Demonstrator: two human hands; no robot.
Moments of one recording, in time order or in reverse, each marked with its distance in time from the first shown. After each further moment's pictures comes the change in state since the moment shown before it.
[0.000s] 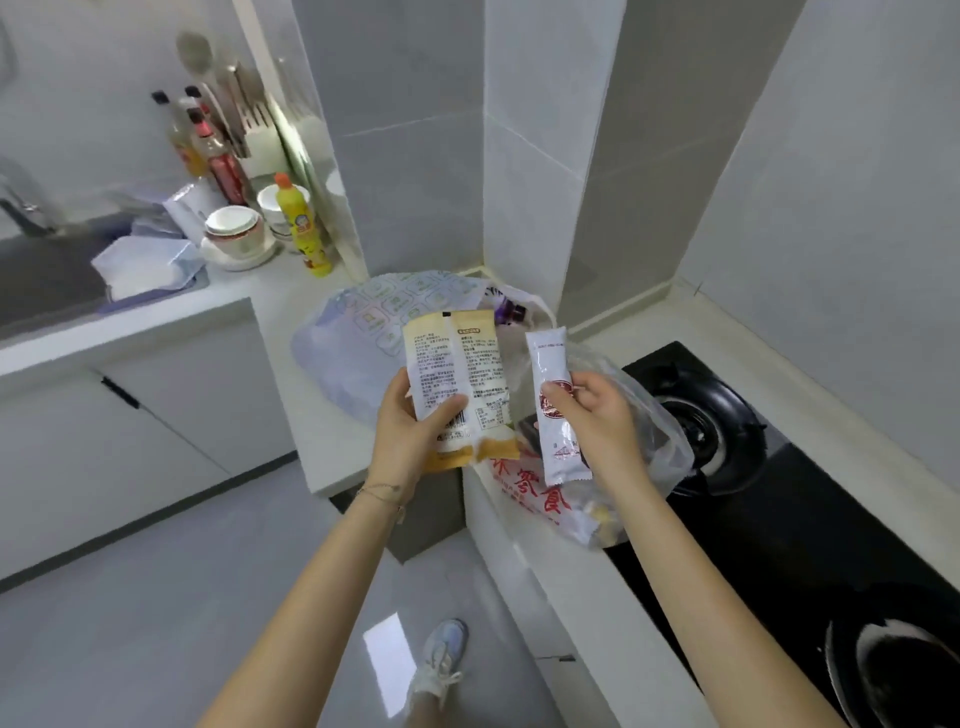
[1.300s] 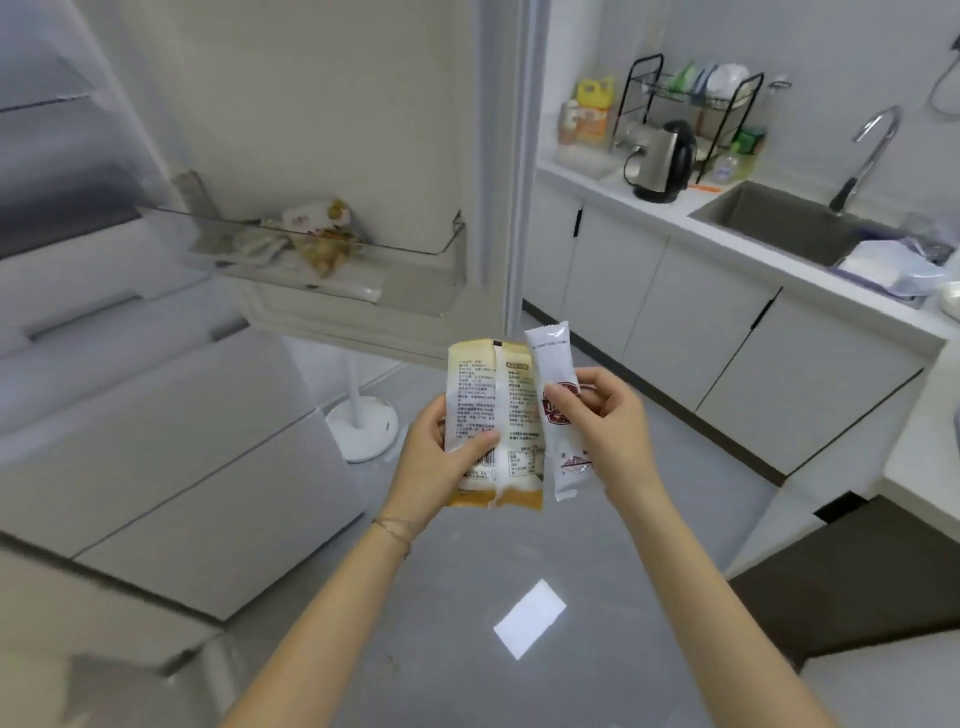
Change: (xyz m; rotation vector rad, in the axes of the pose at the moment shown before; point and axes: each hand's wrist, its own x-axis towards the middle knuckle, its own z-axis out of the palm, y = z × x) left_hand -0.677 -0.007 -0.261 0.006 1.194 0.096; right_hand -0.583 0.018 0.241 -0.021 -1.374 -0.111
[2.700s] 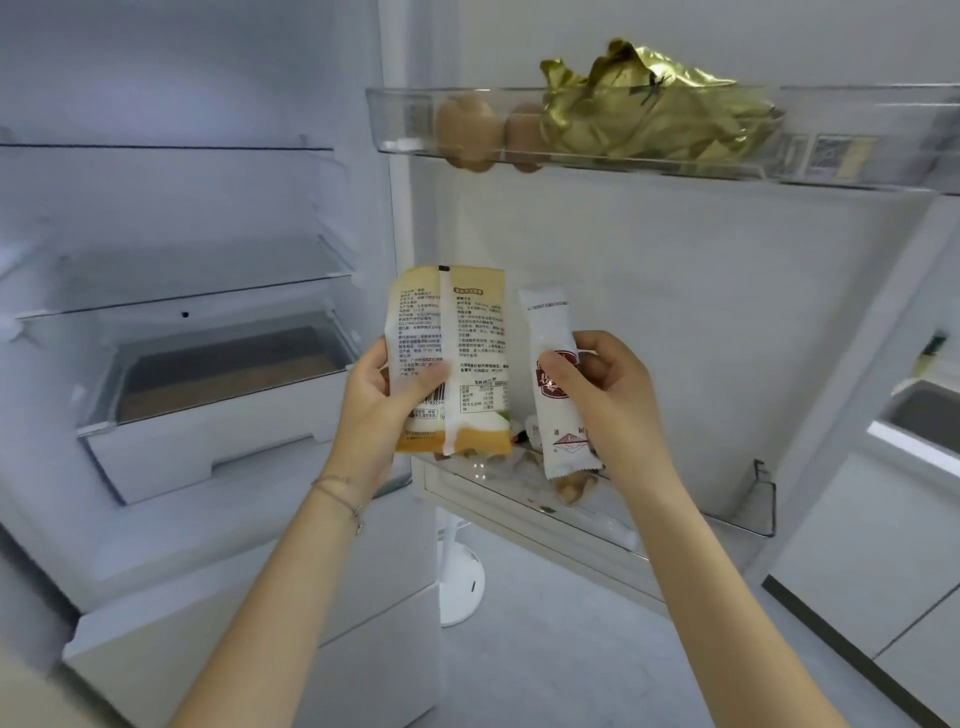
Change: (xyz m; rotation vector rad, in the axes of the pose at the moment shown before) left_hand 0.164 0.146 -0.294 -0.208 0.270 0.387; right_hand 0.150 -0.126 0.301 -0.050 -0.198 -0.351
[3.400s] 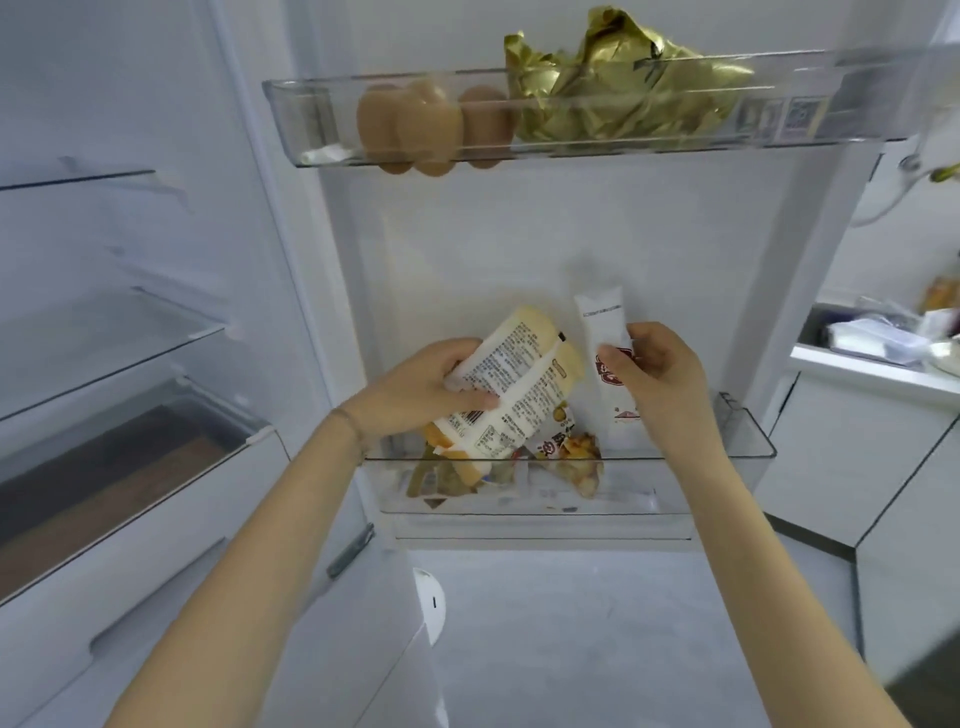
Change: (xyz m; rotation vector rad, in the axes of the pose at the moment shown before) left_hand 0.129 -0.023 0.003 0.481 -1.098 0.039; right_hand 0.006 0.026 -0.006 -0.324 0.522 -0.021
